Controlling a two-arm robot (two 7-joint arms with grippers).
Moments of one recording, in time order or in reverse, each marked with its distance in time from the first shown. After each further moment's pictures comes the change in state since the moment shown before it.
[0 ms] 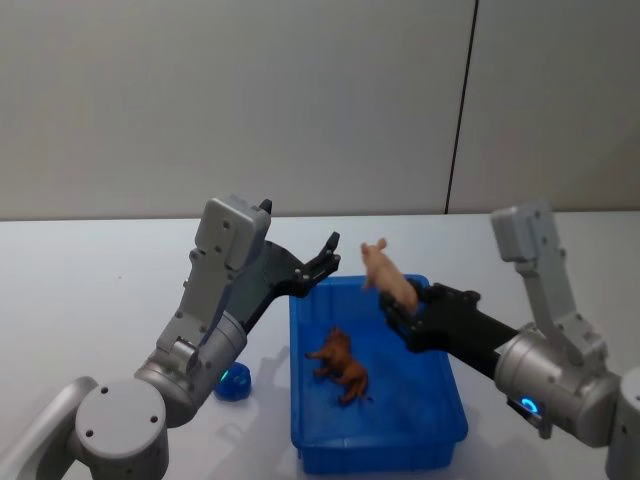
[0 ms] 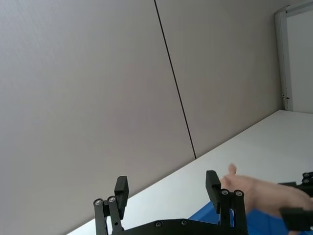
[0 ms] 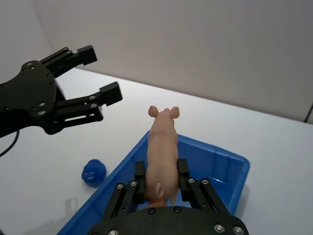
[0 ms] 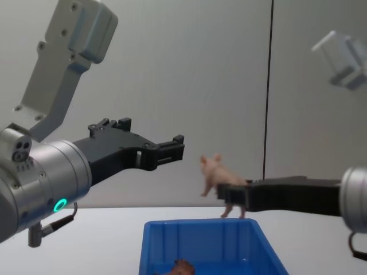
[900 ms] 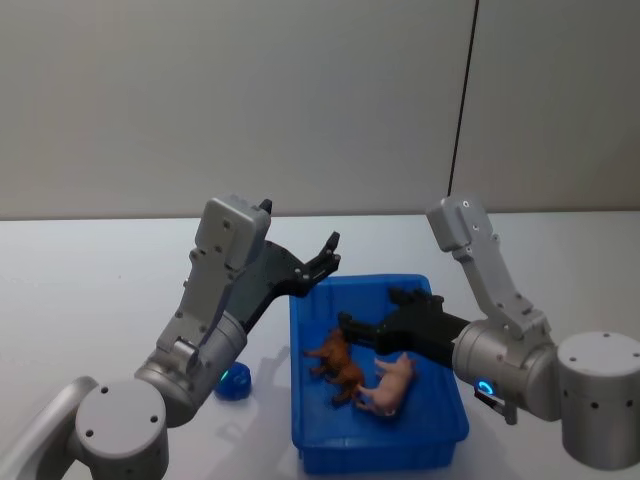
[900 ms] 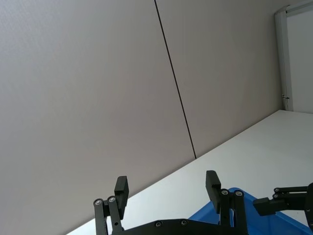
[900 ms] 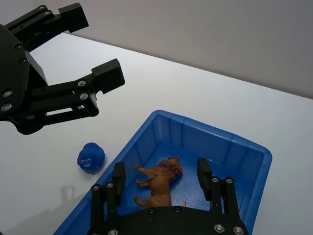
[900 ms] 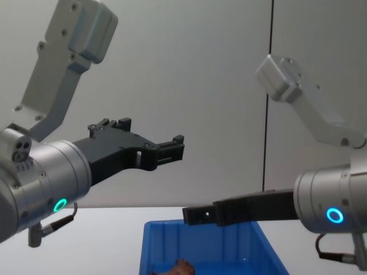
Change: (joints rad) left arm 0.000 0.000 0.000 0.000 0.000 0.000 0.000; right arm 0.101 -0.062 -0.051 0.094 -0.094 0.155 -0.010
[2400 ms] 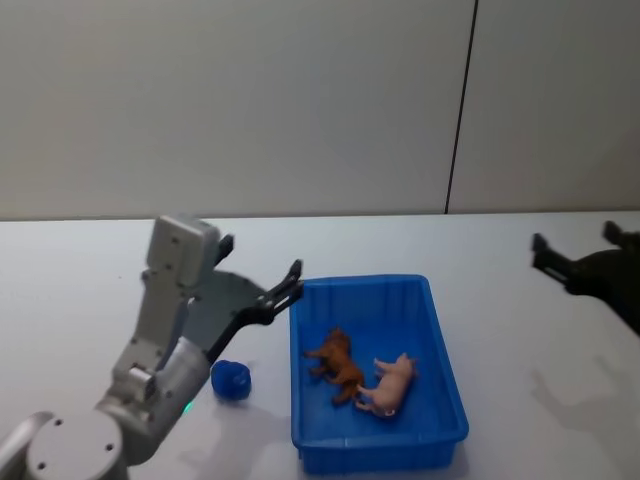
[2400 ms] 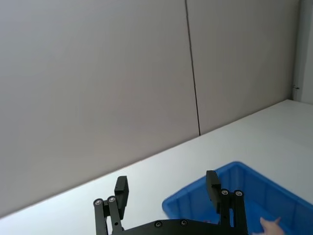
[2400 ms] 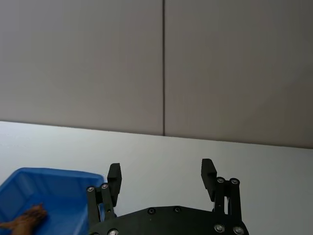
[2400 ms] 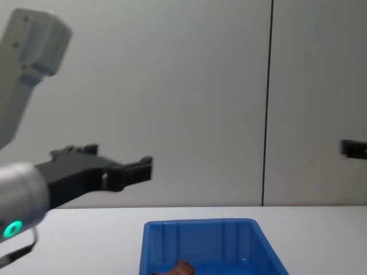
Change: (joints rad) left arm 0.099 0.081 -0.031 -0.097 -0.147 0.073 0.068; right arm -0.175 0.197 0.214 -0.197 0.199 -0.241 -0.291
